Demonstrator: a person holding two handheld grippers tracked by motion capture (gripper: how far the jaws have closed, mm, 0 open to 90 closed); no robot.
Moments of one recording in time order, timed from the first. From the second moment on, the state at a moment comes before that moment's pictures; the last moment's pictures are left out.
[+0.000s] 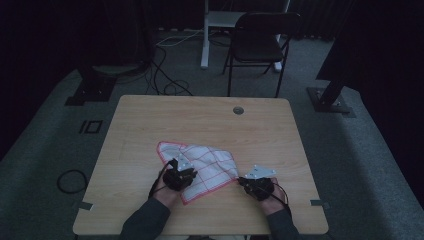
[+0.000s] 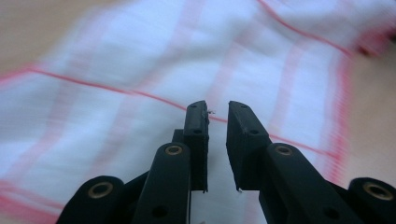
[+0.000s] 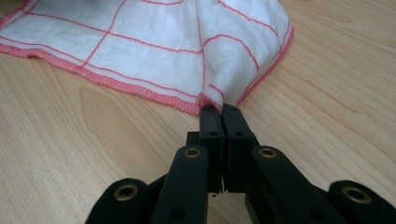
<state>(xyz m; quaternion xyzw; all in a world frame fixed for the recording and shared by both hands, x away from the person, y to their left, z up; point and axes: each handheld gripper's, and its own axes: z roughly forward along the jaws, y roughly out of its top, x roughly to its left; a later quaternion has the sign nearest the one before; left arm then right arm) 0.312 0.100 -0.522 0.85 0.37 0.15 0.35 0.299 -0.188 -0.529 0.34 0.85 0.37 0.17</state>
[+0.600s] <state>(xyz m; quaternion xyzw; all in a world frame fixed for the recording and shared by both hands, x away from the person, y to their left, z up) 0.295 0.147 -0.534 0.84 0.41 0.16 0.33 0.303 -0.185 -0.529 0.32 0.86 0.37 0.14</state>
